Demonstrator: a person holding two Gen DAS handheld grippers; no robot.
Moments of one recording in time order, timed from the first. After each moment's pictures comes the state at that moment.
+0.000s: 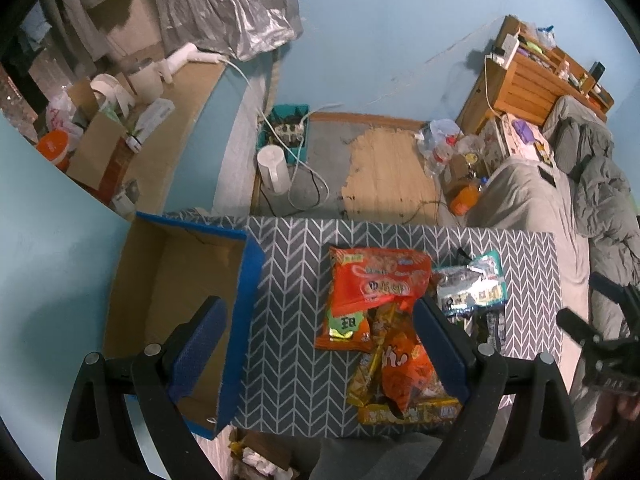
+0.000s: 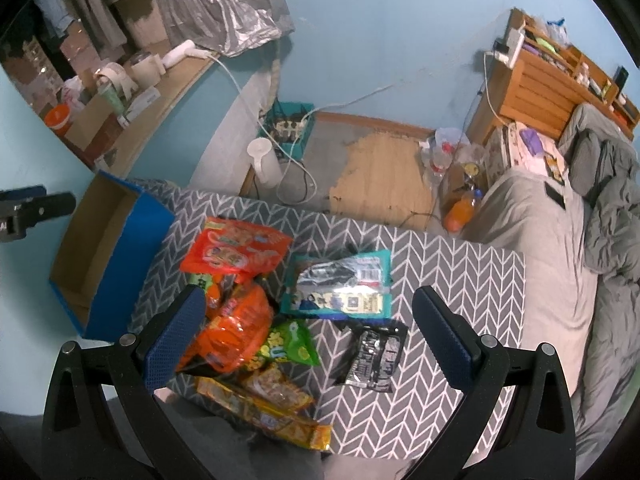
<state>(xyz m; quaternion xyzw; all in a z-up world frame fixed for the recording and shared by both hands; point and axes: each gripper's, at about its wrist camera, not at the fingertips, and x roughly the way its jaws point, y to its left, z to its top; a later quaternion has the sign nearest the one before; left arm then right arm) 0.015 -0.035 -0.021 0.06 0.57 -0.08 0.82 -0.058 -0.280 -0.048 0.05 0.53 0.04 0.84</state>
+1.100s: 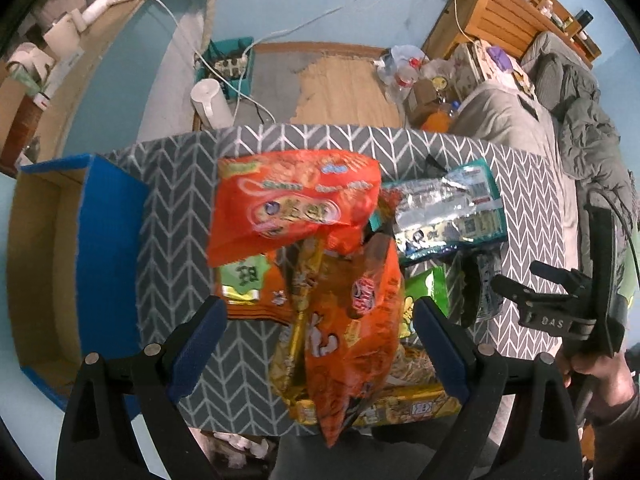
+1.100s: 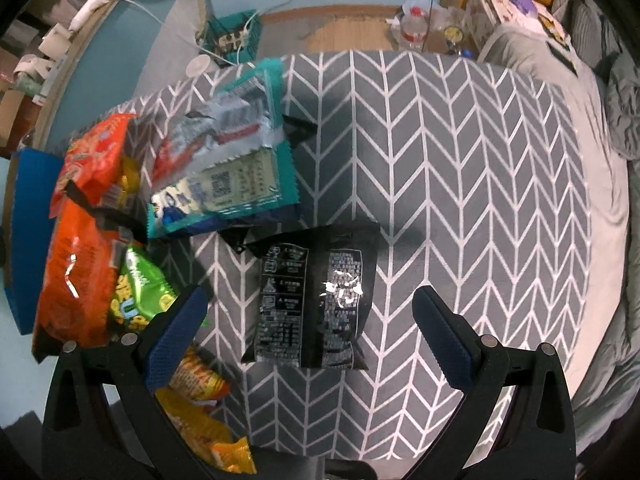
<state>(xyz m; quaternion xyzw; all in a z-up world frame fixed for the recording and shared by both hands) -0.005 -0.124 -0.169 0.07 0.66 -0.14 0.74 -0.072 -0.368 -0.249 0.15 0.66 -0.01 0.74</state>
